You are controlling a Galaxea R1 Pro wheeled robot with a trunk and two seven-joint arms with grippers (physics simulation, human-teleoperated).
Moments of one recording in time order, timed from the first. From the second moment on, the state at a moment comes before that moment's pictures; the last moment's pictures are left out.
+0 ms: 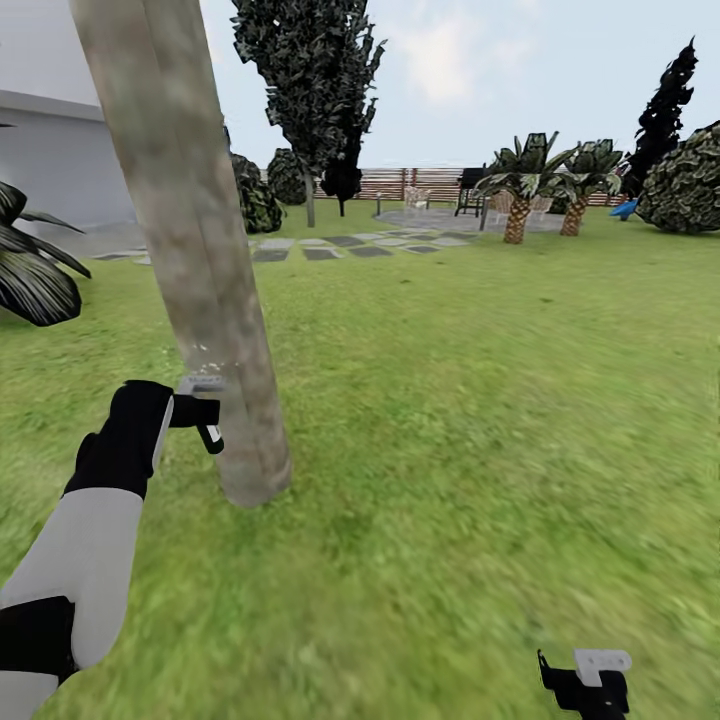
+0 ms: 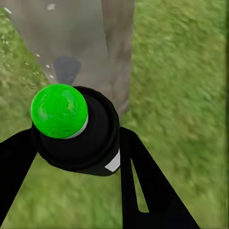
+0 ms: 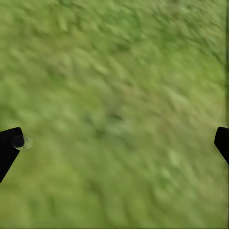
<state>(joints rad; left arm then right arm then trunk) -1.01 0.11 0.16 -0.99 -0.32 0.96 -0.35 -0.35 -0.16 -0.32 -0.29 0.29 -0.43 -0.02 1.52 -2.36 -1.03</state>
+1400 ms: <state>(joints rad) -0.89 0.13 0.17 -0.97 -0.32 0.95 -0.34 -0.35 -0.16 -0.32 -0.29 0.29 -0.43 -0.02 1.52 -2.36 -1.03</state>
